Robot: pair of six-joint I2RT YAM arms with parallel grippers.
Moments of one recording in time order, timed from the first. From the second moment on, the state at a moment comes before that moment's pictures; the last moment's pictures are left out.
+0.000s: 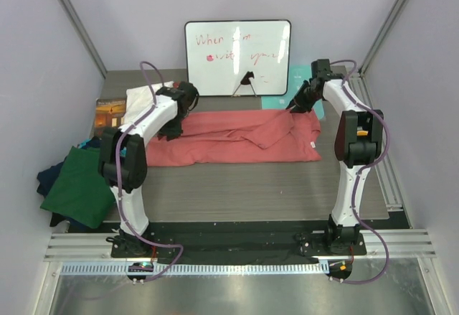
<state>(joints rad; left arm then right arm) -0.34 1.91 1.57 -1.10 -0.57 -0.47 0.04 2.16 1.80 -0.72 -0.27 0.69</state>
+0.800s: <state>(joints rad) -0.51 2.16 1.69 -0.99 -0.35 -0.47 0.18 1.79 1.49 -0.74 -0.28 0.55</state>
